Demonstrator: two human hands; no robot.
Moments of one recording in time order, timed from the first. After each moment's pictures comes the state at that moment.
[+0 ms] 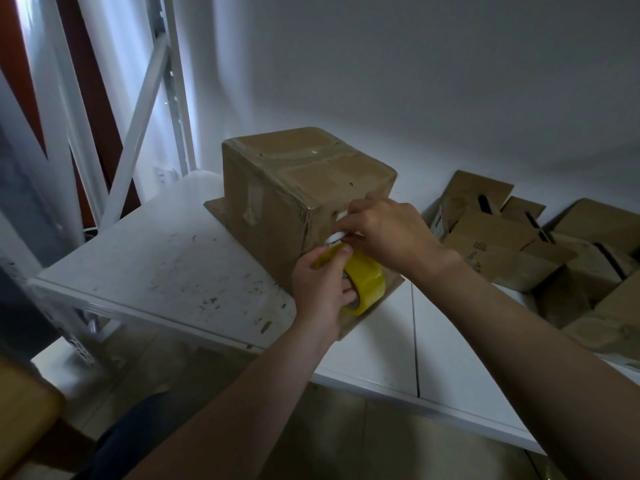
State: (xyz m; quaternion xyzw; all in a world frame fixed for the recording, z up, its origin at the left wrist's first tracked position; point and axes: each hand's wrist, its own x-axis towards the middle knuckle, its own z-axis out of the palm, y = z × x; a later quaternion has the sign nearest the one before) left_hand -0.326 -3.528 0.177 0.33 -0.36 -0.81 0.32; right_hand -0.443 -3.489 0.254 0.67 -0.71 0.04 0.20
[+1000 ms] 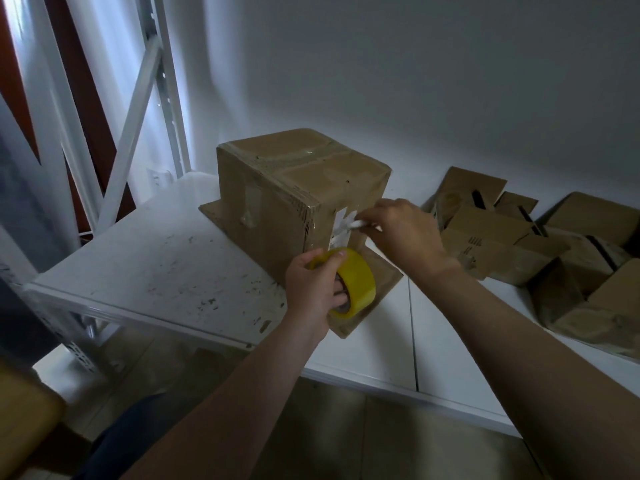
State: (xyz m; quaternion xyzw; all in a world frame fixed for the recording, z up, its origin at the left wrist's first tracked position) left_hand -0.320 -3.539 0.169 0.34 -0.39 -0.81 0.28; right_hand -0.471 -3.476 0.229 0.57 -0.78 0.10 0.23
